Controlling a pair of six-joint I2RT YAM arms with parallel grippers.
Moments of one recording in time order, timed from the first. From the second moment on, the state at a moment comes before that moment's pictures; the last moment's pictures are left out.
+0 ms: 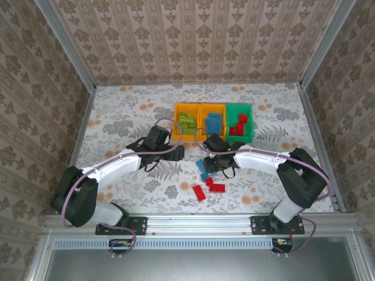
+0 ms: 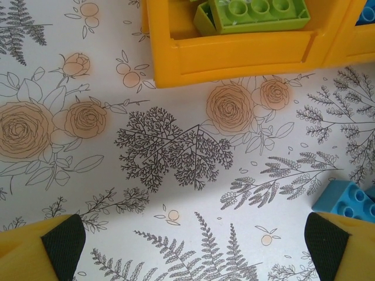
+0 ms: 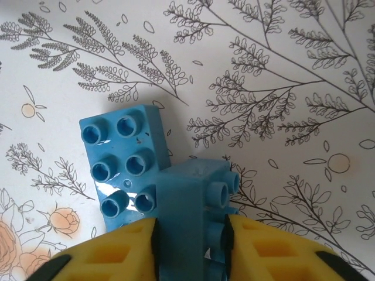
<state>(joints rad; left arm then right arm) -0.65 1.38 0.78 -0.32 -0.02 -0.41 0.72 1.62 0.91 -0.46 0.00 0.43</state>
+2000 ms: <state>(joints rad) -0.82 1.65 0.99 -0.37 0.09 -0.43 0.21 1.43 0.94 -0.73 0.16 0.62</state>
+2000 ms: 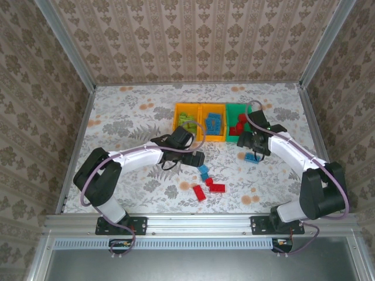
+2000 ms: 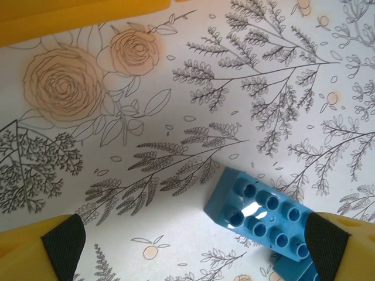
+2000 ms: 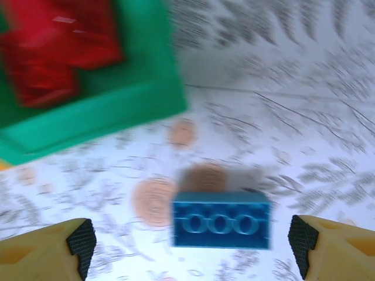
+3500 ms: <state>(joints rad) -0.82 1.66 1.00 -0.37 0.09 -0.43 0.28 1.53 1.11 -0.53 -0.15 0.63</state>
